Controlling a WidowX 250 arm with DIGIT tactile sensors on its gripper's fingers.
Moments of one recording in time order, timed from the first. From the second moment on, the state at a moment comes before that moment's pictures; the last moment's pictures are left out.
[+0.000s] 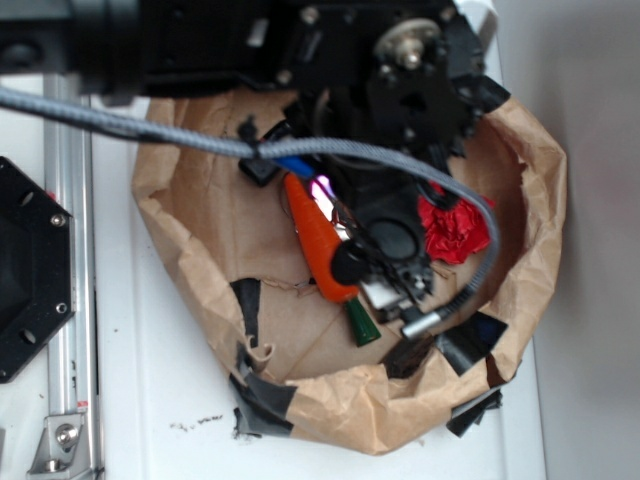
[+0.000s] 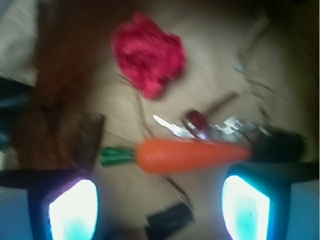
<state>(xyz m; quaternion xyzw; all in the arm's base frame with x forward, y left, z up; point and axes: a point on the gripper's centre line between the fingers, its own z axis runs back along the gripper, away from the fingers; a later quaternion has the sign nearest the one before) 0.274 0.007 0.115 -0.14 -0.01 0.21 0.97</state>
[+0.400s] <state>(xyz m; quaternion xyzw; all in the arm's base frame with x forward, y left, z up) 0.279 -0.021 0.092 -0.18 0.01 0.17 0.97</state>
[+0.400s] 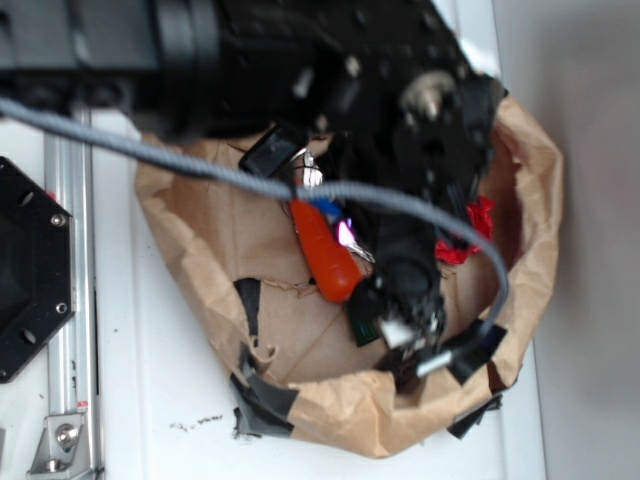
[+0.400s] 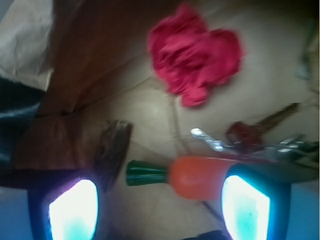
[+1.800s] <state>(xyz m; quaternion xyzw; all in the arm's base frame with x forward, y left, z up) 0.288 -0.002 0.088 -0.15 -0.09 0.22 0.96</state>
